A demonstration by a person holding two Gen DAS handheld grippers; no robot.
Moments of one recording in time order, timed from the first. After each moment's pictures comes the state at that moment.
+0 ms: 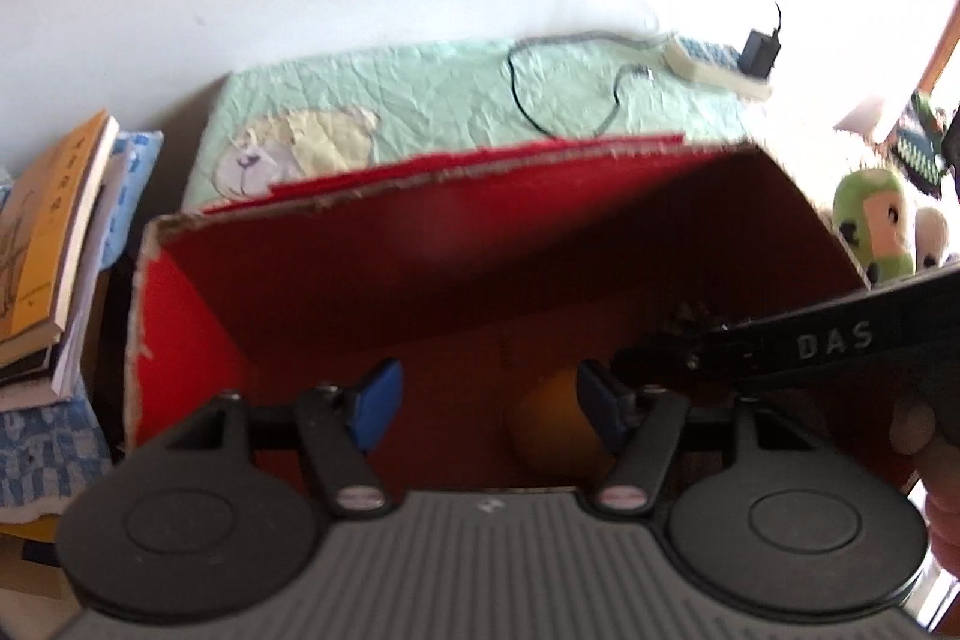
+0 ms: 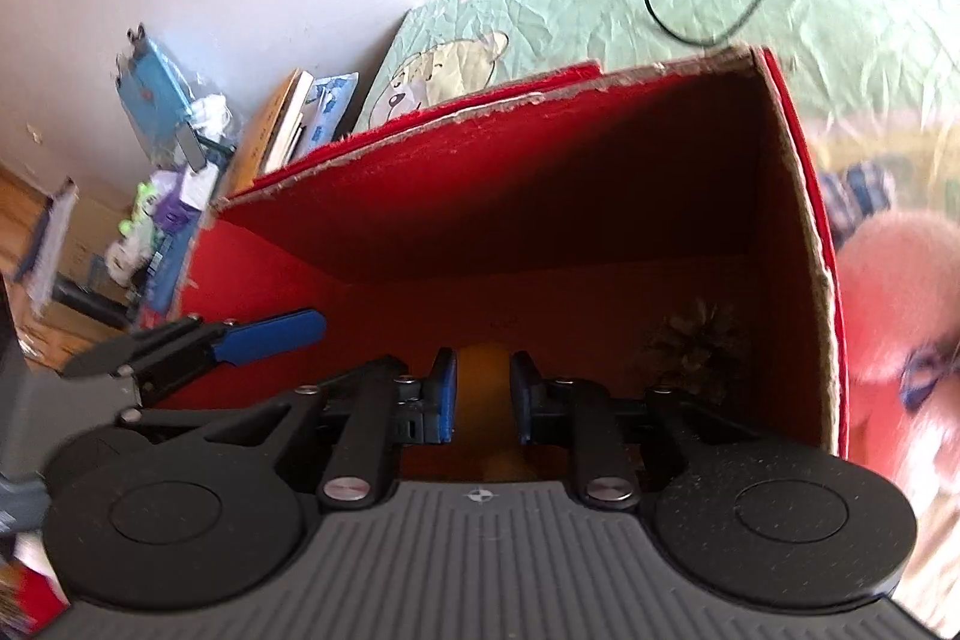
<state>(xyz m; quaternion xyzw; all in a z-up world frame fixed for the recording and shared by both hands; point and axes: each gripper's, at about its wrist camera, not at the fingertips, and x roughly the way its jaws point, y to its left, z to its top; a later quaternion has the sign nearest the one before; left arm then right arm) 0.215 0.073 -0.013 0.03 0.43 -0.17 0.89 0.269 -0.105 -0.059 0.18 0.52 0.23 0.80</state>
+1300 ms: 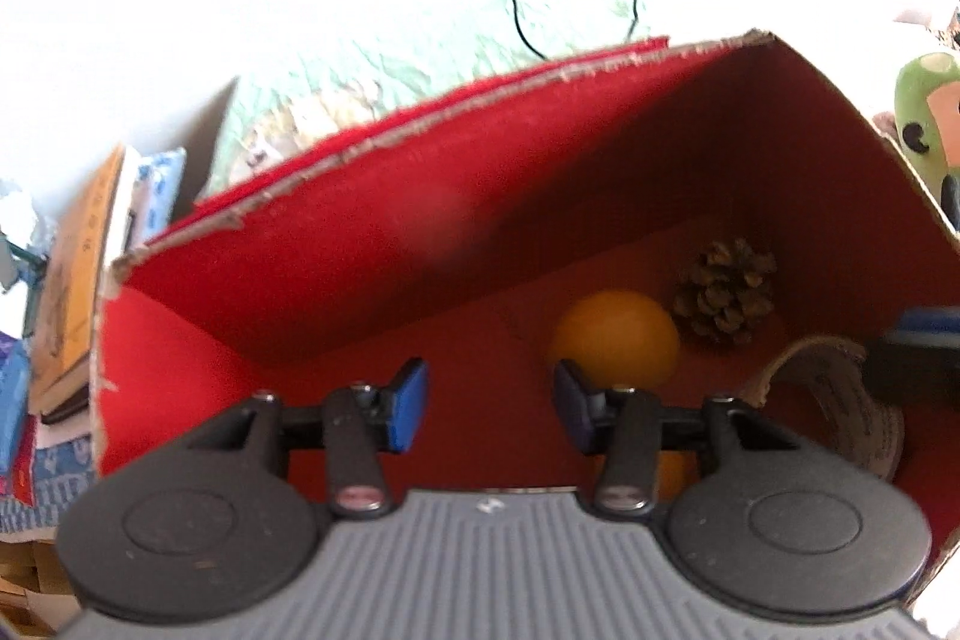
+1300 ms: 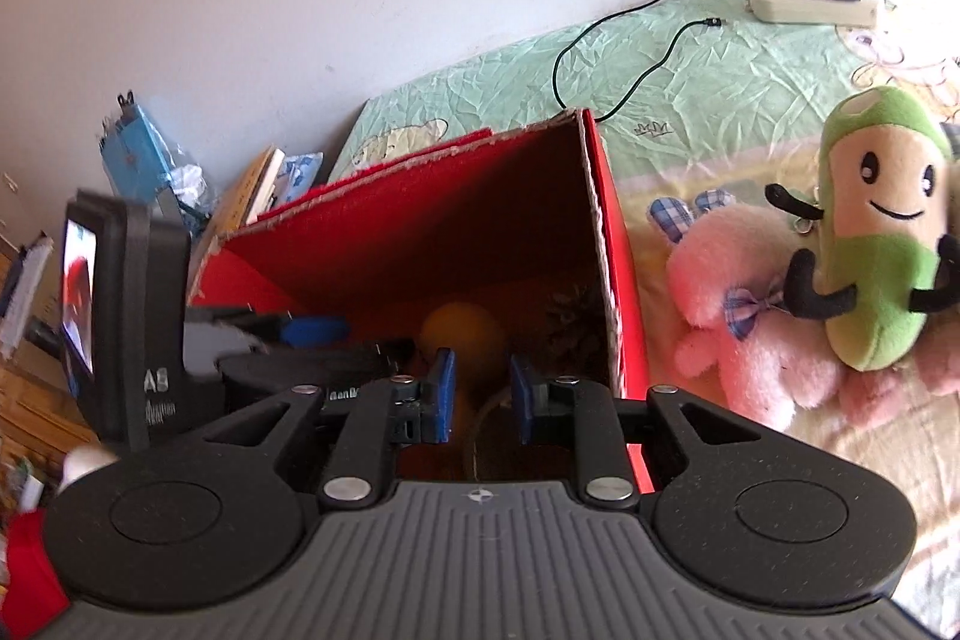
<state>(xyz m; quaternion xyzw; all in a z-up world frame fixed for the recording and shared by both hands) 0.230 0.015 -0.030 0.15 0.47 -0.10 0.86 0.192 -0.144 -0.023 0.16 0.43 0.16 0.87</state>
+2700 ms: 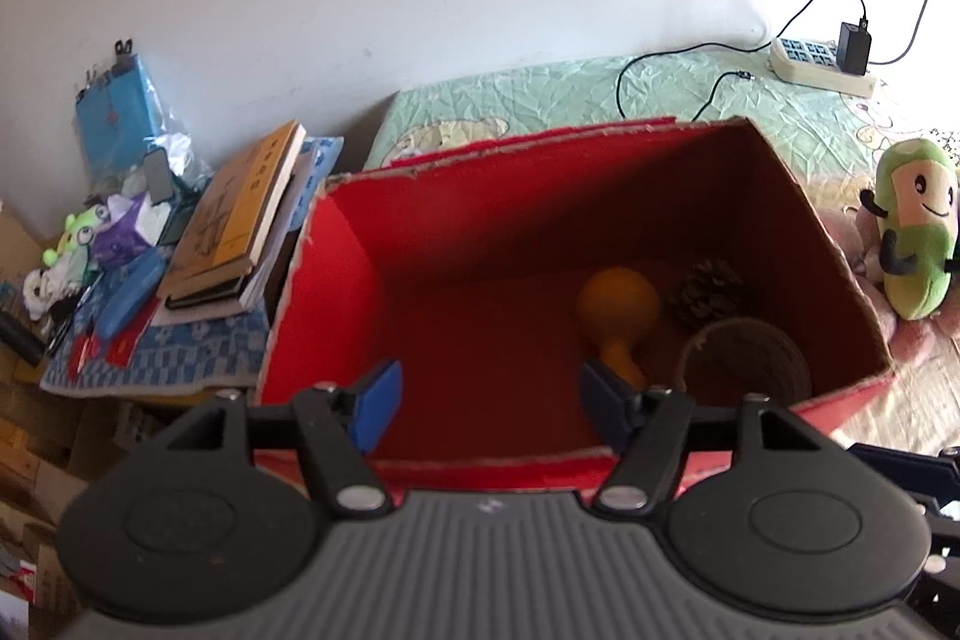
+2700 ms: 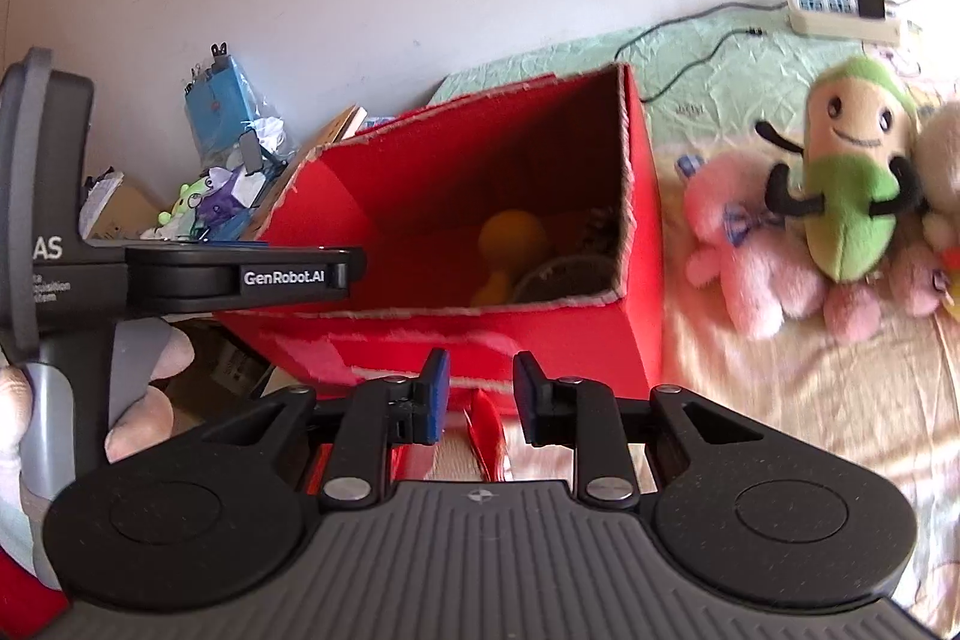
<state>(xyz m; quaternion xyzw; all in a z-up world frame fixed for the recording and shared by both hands) 0.109 -0.013 0.036 0.10 0.42 0.03 0.90 0.106 -0.168 -0.024 0.14 0.41 0.24 0.87</state>
